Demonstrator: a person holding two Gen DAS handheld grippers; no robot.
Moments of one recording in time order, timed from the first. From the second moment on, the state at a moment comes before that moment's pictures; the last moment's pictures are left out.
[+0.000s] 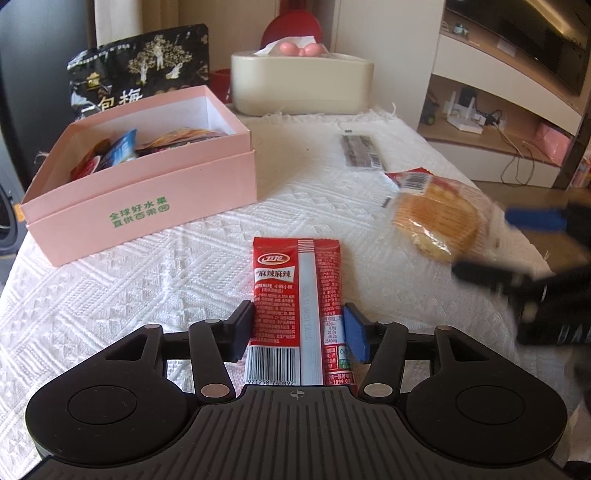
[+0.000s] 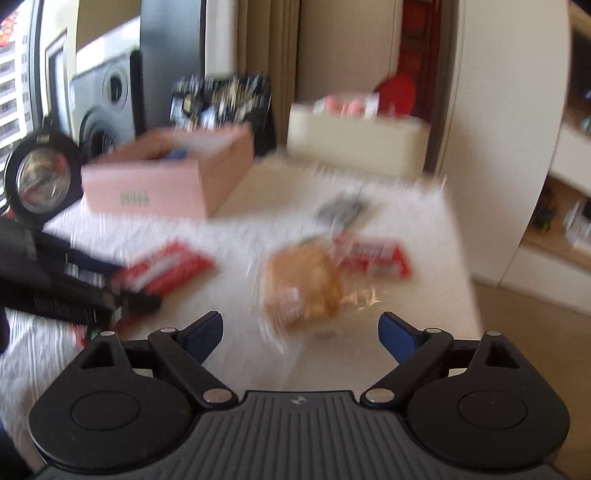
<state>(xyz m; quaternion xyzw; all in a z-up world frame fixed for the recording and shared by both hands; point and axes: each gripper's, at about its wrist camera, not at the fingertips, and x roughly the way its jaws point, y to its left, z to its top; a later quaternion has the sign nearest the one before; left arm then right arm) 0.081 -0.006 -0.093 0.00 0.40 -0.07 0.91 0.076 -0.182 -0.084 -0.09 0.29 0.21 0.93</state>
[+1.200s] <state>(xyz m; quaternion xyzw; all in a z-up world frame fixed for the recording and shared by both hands) 0.100 0.124 0.025 -0.12 0.20 0.01 0.97 0.109 -0.091 0.079 -0.07 0.19 0.36 0.91</state>
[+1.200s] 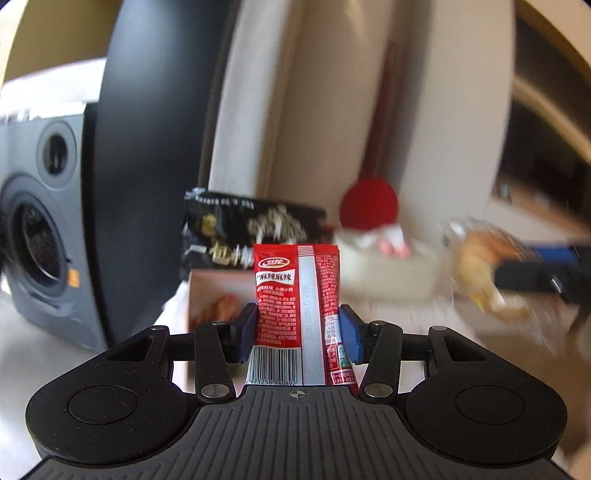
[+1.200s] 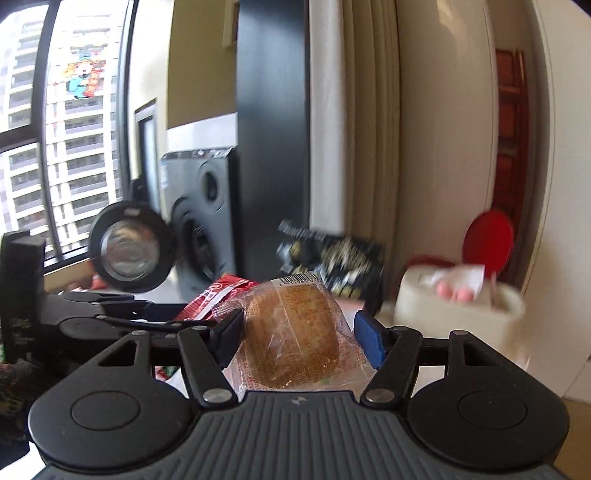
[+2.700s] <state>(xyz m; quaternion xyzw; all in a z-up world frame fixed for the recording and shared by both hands) 0.103 0.044 -0.071 -0.13 0.37 -0.05 0.92 0.243 -0.191 -0.084 0.03 0.36 0.15 0.92</state>
